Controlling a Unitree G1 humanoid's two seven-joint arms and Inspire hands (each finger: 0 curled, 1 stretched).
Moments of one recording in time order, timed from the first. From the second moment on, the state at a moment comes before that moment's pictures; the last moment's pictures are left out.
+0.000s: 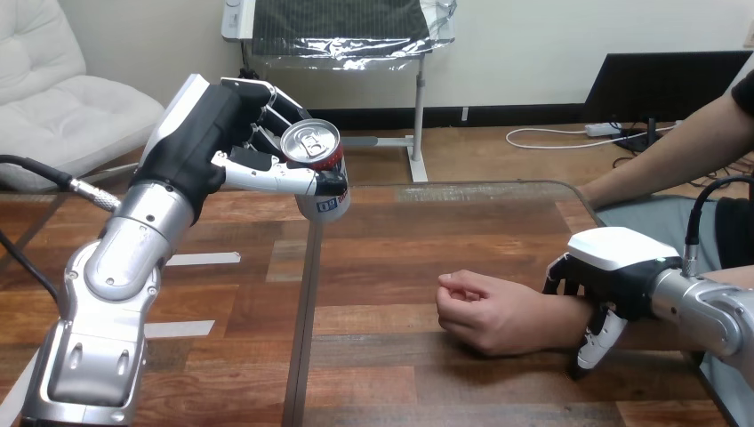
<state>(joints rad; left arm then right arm) -0.38 0.38 0.00 -0.11 0.20 0.32 -0.27 -0.57 -0.70 0.46 0.82 -0.74 -0.36 0.22</state>
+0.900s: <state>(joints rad) -0.38 0.38 0.00 -0.11 0.20 0.32 -0.27 -0.58 -0.69 0.45 0.87 -0.72 -0.44 0.17</state>
